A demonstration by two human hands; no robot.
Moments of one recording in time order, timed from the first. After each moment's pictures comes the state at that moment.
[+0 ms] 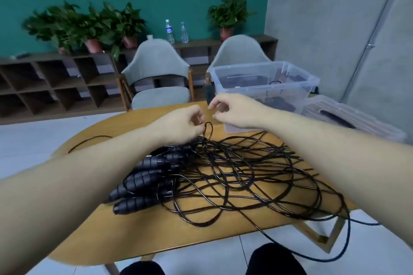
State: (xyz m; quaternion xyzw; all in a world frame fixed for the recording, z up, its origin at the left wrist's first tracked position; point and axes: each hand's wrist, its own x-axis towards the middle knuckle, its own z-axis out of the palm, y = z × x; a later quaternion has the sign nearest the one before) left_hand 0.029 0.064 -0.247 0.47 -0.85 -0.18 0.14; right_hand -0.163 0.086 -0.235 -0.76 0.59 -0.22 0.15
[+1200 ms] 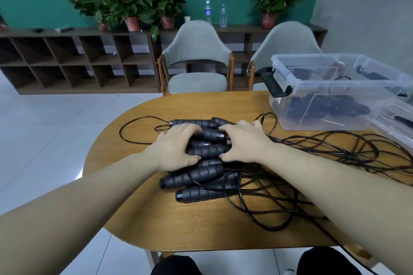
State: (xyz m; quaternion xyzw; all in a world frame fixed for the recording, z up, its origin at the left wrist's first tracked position) left_hand 0.206 0.039 -0.335 0.51 -0.85 -0.11 0.09; right_hand -0.018 0.037 -0.334 -0.80 0.59 -0.03 0.05
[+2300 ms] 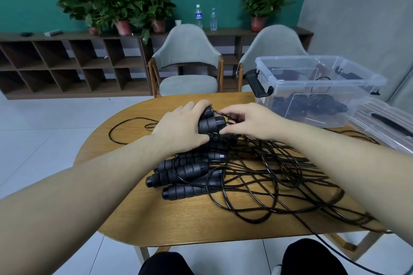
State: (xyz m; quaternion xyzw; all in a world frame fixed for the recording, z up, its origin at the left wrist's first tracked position) left_hand 0.145 0.046 -0.287 0.49 -0.86 0.01 0.15; right_hand -0.077 0.057 -0.276 -0.80 0.48 -0.23 0.25
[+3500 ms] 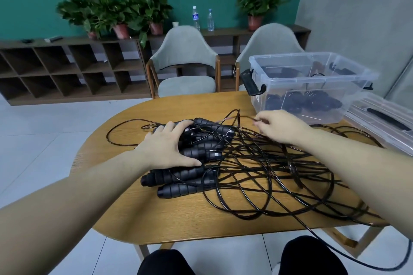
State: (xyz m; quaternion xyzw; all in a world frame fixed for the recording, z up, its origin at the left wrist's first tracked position) left_hand 0.175 0.059 -0.318 0.55 -0.83 -0.07 0.04; right_hand -0.146 0.061 -0.307 -0.75 0.65 -0.14 0.08
